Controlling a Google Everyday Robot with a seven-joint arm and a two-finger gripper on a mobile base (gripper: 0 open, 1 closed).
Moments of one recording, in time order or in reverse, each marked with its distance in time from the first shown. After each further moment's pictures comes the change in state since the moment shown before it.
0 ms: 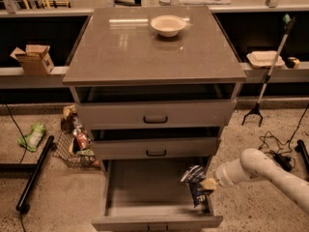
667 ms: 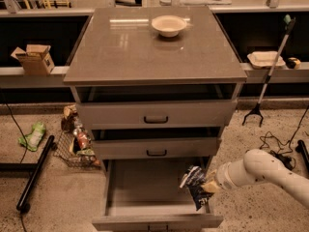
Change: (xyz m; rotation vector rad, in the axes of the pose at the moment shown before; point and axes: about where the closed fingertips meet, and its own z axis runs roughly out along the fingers) arm -0.015 0.057 -0.049 0.042 0.020 -0.169
